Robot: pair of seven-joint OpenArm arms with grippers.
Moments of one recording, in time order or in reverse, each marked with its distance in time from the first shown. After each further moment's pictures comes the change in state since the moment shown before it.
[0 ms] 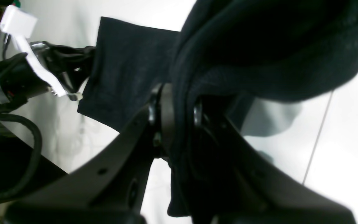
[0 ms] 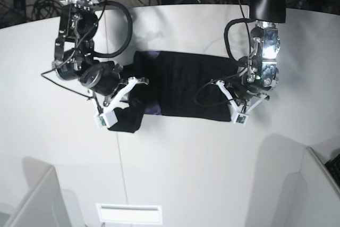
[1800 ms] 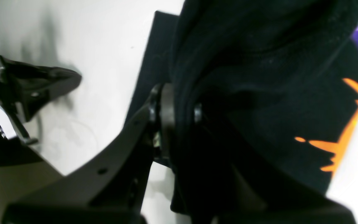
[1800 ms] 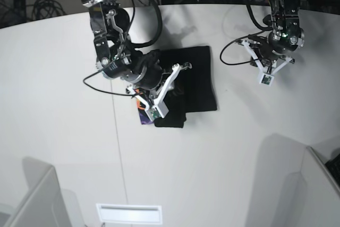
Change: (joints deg) left arm 20.0 -4.7 -14.1 18.8 -1.5 -6.0 5.2; right arm 0.2 -4.1 -18.5 -5.9 -13.3 -0.9 7.8
